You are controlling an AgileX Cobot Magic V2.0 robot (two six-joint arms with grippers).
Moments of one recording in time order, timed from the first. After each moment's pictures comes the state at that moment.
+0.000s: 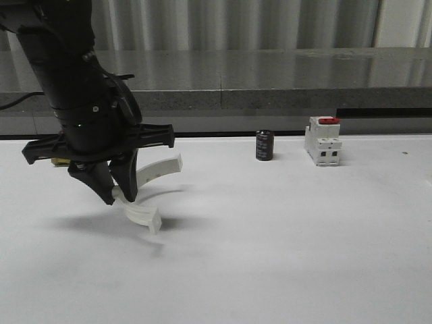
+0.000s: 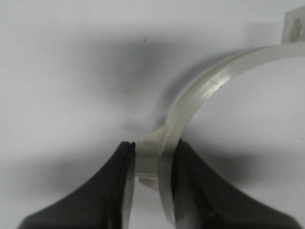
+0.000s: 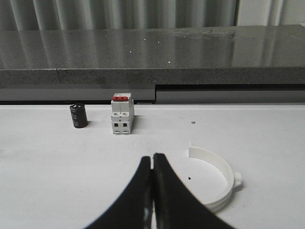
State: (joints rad) left arm -0.50 1.93 -1.29 -0.01 0.70 -0.43; right arm 0.07 -0.01 0.03 -0.04 0.09 0.09
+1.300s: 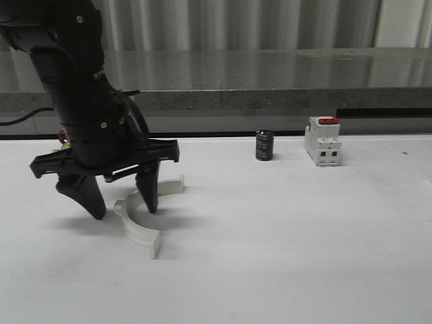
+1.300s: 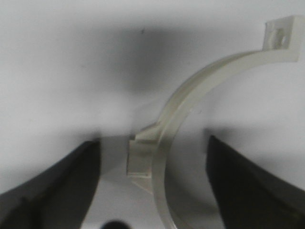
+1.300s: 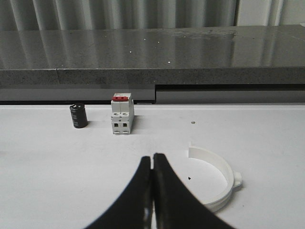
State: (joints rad) left arm -0.50 1.99 -1.29 -0.02 0.69 -0.44; right arm 0.07 -0.01 0.03 -0.04 0.09 0.09
